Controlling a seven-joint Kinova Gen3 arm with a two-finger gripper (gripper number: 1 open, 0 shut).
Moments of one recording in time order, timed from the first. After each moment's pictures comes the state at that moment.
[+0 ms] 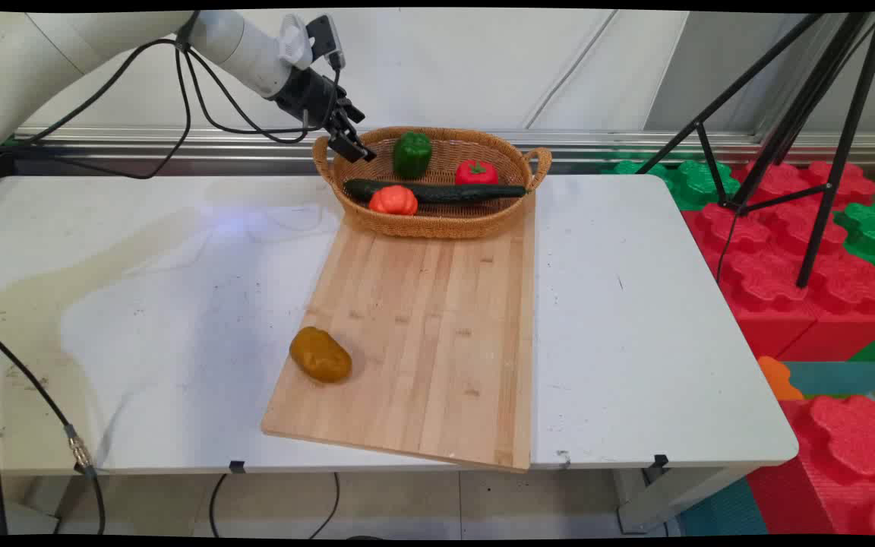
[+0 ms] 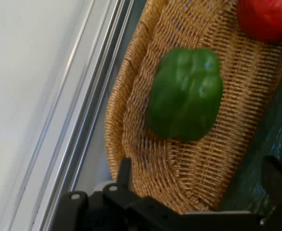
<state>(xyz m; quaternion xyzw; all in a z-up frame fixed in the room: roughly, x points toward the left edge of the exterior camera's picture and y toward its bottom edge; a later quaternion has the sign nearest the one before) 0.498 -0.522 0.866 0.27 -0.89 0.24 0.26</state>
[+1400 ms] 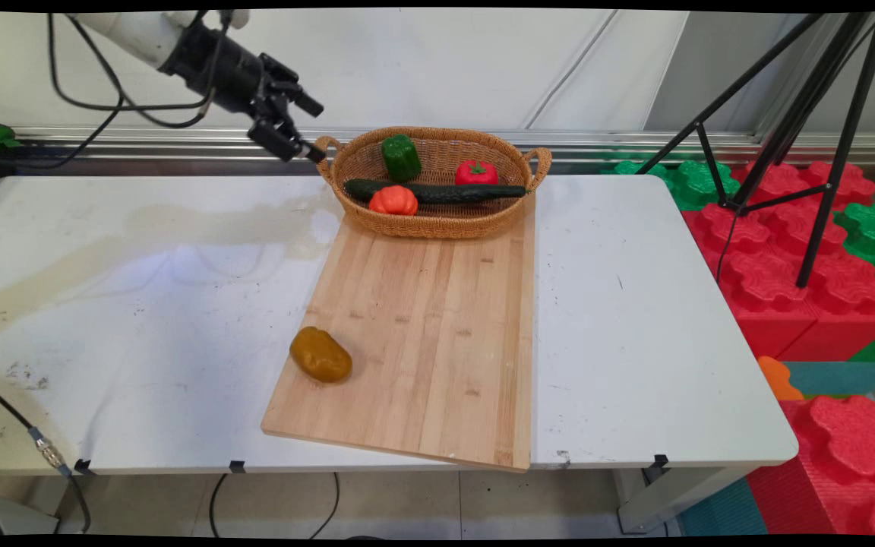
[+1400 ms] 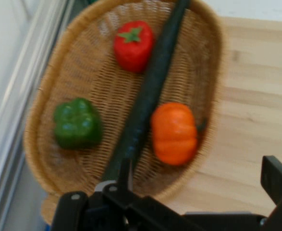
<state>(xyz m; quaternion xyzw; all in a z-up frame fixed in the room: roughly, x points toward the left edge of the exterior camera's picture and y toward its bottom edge) 0.517 -0.389 0.959 0.22 -0.90 0.20 0.31</state>
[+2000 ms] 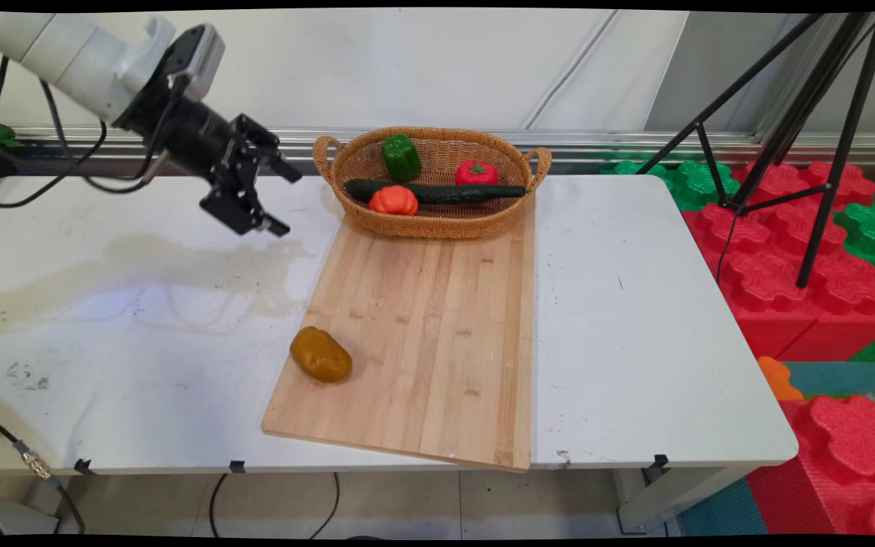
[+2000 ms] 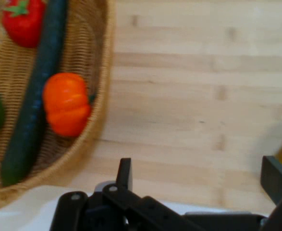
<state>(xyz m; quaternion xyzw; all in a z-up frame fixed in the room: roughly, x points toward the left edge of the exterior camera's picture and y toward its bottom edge) 0.503 -0.315 0.941 0.15 -0.93 0.14 0.29</state>
